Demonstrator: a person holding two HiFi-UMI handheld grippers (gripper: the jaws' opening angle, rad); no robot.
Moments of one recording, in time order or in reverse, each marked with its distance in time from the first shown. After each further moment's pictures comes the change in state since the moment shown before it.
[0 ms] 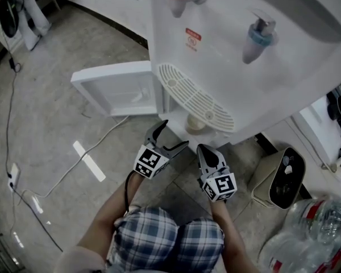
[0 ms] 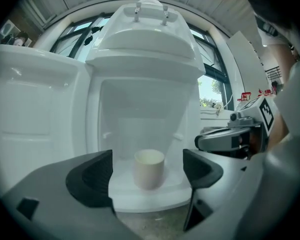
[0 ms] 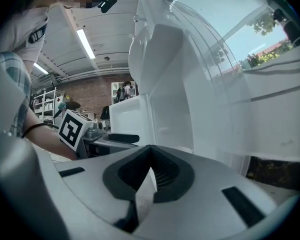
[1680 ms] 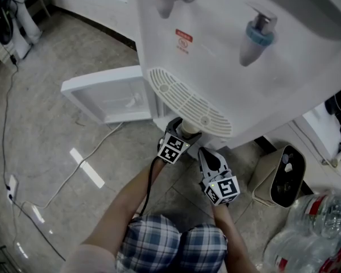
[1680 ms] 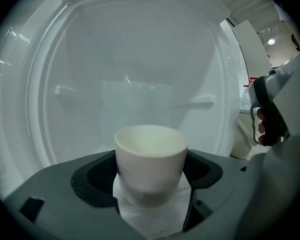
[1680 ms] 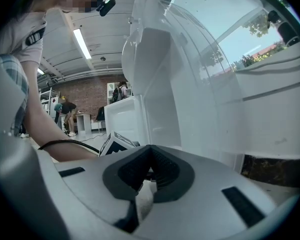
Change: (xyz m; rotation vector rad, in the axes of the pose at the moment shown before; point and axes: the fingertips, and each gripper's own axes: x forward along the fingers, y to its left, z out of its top) left arm 0.125 -0.004 -0.062 -0.007 0.154 -0.048; right arm -0.006 -0.016 -0.003 0.019 -0.007 -0.040
